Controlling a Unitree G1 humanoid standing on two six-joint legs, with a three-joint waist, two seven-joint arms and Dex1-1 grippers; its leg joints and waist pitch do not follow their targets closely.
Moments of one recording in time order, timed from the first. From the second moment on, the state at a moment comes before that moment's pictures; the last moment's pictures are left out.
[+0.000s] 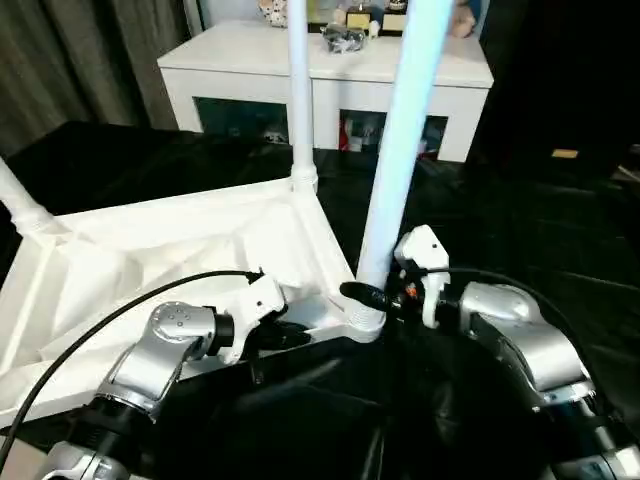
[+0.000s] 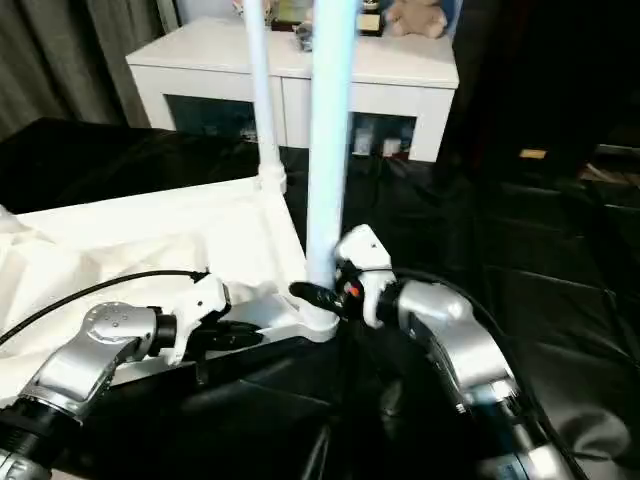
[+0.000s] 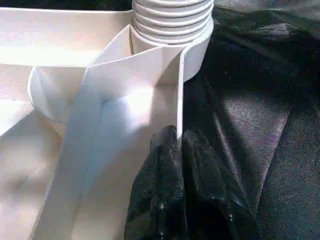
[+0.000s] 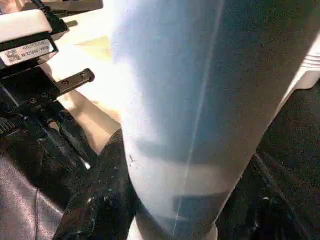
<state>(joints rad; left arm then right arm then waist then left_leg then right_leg) -0.35 0.42 -0.27 0.31 -0.05 0.22 -1.06 -0.36 -0.34 0.22 0.13 0.22 0.37 0.81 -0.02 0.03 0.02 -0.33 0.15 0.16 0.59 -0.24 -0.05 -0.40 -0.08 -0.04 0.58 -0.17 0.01</state>
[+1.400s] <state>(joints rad) -0.54 -0.01 -0.25 0.45 0.07 0.60 -0.42 -0.60 0.01 0.05 0.58 0.00 0.29 0.00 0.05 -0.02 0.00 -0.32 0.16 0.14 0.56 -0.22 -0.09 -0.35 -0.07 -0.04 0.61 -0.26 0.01</state>
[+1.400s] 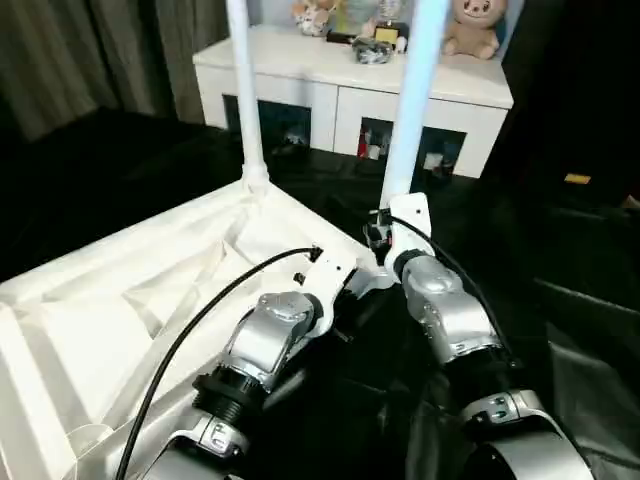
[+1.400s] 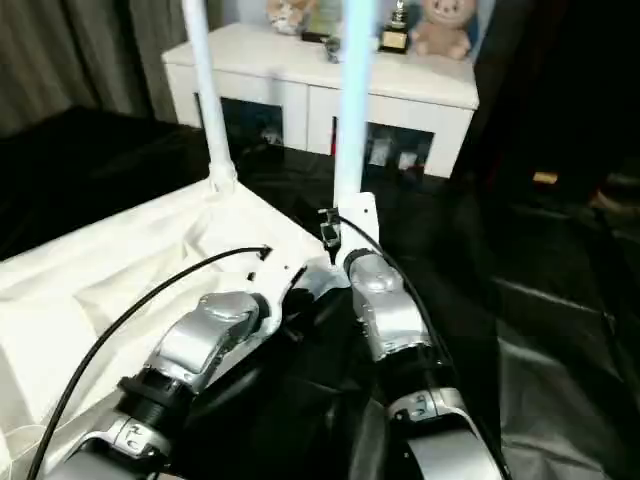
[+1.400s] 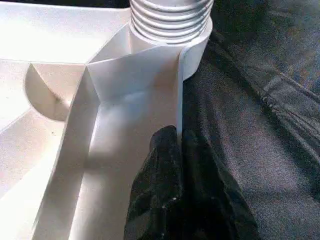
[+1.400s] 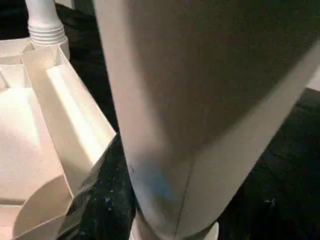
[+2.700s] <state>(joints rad) -0.38 0.47 -0.32 0.12 -0.05 0.49 -0.98 -0.58 -0.31 0.20 0.38 0.18 0.40 0.96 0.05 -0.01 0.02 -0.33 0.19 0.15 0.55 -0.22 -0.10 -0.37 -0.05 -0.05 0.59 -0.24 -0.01</state>
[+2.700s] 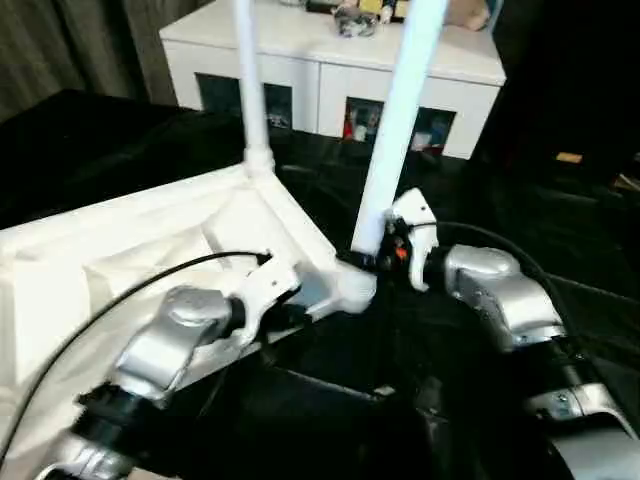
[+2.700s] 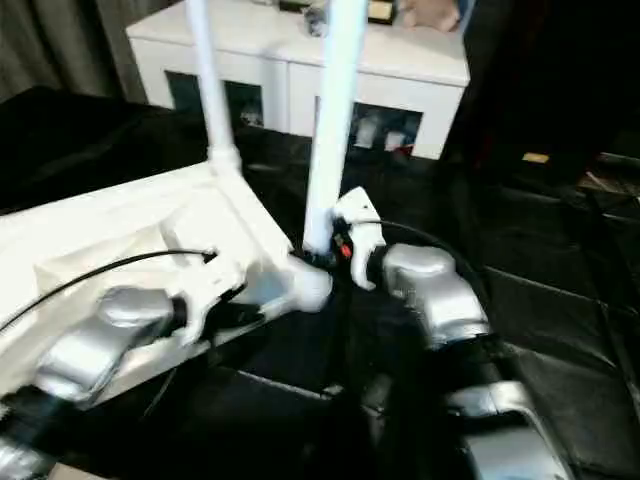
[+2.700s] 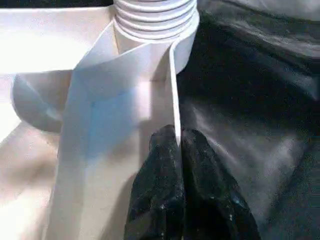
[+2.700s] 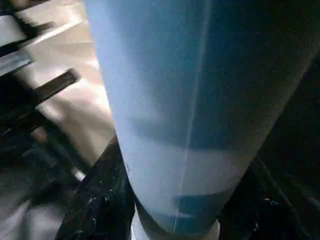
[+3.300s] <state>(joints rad) -0.38 0.48 -0.31 0.14 -0.06 0.50 -0.99 -0.55 -0.27 0.20 0.37 0.18 0.40 0.88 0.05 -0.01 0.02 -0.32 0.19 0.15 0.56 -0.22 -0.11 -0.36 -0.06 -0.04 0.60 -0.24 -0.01</state>
